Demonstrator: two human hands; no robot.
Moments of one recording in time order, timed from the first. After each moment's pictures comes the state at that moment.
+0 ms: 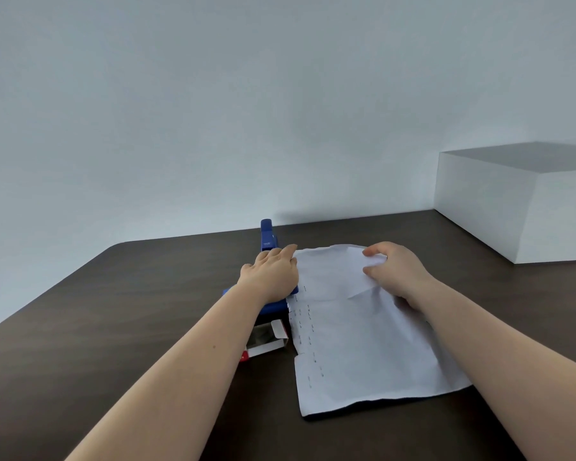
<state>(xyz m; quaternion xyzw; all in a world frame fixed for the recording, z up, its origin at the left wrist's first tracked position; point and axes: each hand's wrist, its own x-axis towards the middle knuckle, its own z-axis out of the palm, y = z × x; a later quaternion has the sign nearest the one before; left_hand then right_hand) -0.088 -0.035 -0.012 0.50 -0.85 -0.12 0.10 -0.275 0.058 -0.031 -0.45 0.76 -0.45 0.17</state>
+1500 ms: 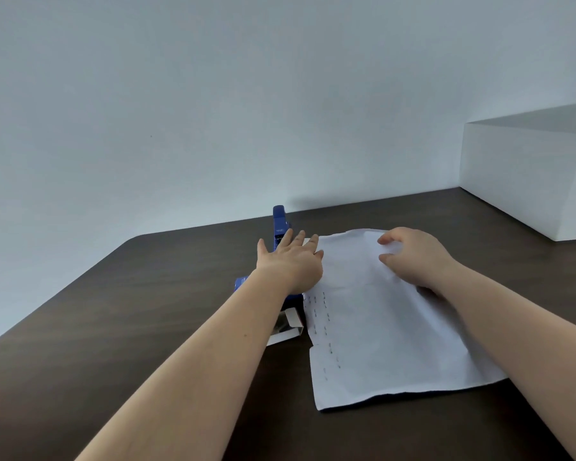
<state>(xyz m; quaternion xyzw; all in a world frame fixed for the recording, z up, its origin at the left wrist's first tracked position) -0.096 -0.033 -0.013 0.48 -0.88 0.01 -0.02 -0.276 0.054 -0.034 -0.50 0.78 -0.35 0.10</state>
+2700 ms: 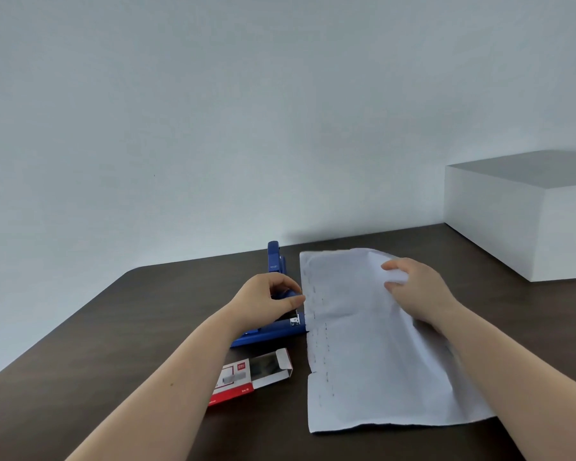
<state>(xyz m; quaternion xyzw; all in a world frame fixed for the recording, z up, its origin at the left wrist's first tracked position) -0.053 -0.026 0.007 0.39 -0.85 -0.27 0.22 -0.297 0.065 -0.030 -0.48 0.76 -0.43 0.10</state>
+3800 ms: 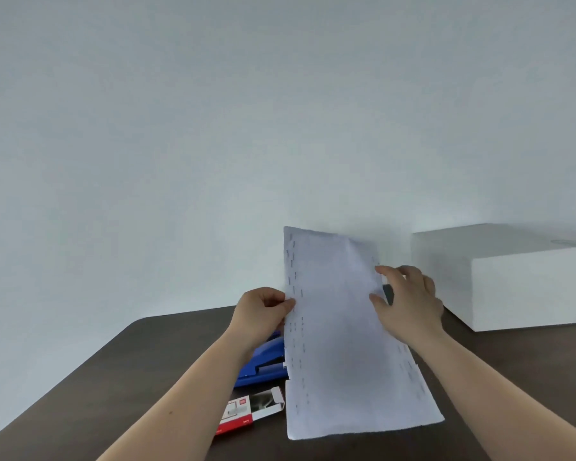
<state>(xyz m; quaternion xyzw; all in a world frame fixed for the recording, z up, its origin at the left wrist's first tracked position) -0.053 0.055 0.080 0.40 -0.72 -0.40 0.40 -0.265 0.147 0.055 -0.46 0.79 -0.40 -0.08</state>
